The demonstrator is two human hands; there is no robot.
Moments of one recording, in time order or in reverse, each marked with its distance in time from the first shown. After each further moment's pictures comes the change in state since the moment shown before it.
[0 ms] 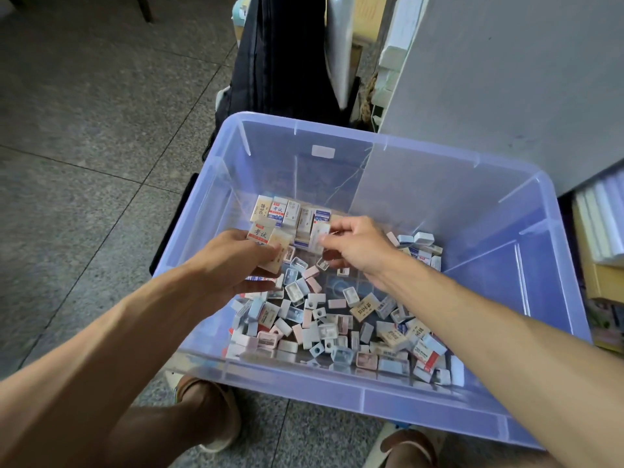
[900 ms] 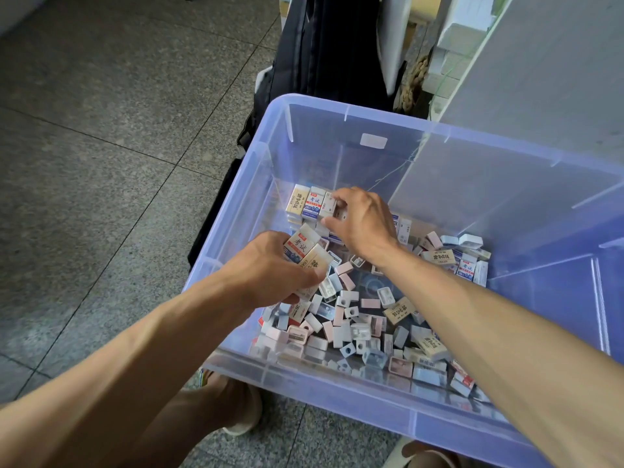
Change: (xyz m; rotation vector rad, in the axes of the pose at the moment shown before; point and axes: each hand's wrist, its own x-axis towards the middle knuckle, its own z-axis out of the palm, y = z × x) left_hand -0.012 -0.009 -0.007 0.314 0.016 0.082; right_hand 0.061 0.004 0.045 -0.784 0.236 -0.544
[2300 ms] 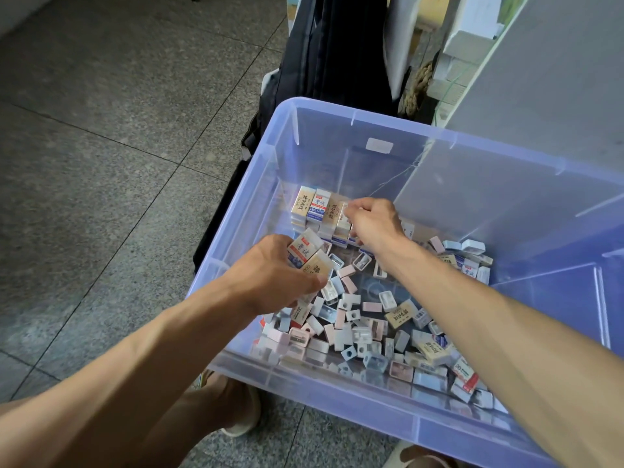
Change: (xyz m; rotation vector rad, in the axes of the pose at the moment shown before) left_hand -0.008 0.003 -0.001 0.088 0.030 -0.001; right_hand 0.002 -0.006 -0.010 0.597 -0.070 0.544
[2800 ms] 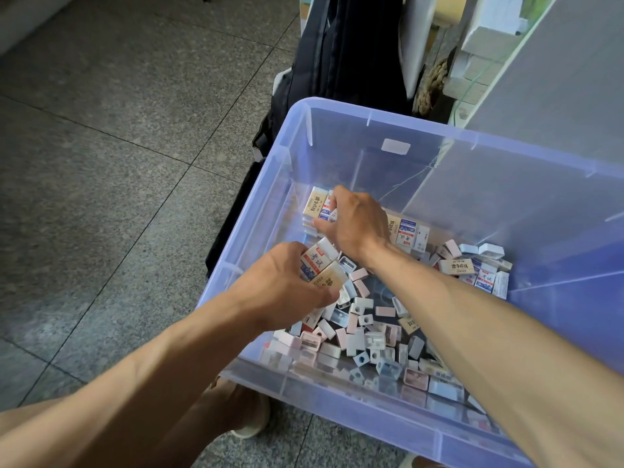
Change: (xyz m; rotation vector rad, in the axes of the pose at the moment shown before) left_hand -0.005 -0.002 -0.002 0.119 -0.008 0.045; right_hand 0.002 -0.010 0.032 -0.663 0.006 -0.578
